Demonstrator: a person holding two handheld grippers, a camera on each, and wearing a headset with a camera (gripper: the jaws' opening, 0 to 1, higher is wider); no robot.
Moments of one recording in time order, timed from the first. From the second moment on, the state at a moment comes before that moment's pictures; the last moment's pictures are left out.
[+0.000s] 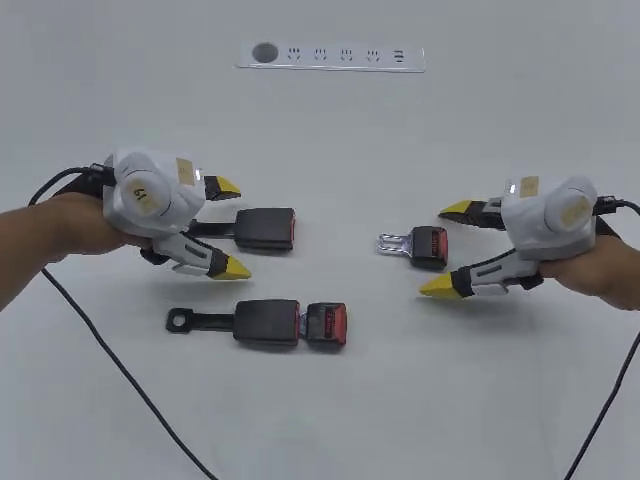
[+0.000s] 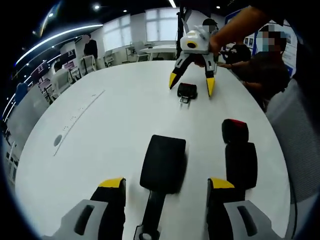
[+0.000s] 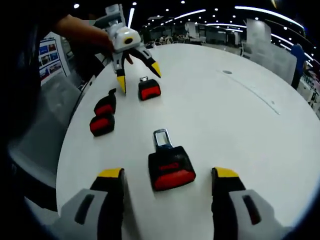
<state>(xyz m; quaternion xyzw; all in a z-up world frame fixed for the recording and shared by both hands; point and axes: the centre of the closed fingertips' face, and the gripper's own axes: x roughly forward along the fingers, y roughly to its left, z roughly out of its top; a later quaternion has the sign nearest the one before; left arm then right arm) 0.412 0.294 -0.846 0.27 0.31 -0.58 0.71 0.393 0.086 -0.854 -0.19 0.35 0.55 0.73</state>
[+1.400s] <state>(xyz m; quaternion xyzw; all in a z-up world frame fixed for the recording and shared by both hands) 0.425 0.285 -0.854 0.28 0.31 -0.60 0.68 0.397 0.086 -0.855 -0.21 0.32 0.57 0.73</state>
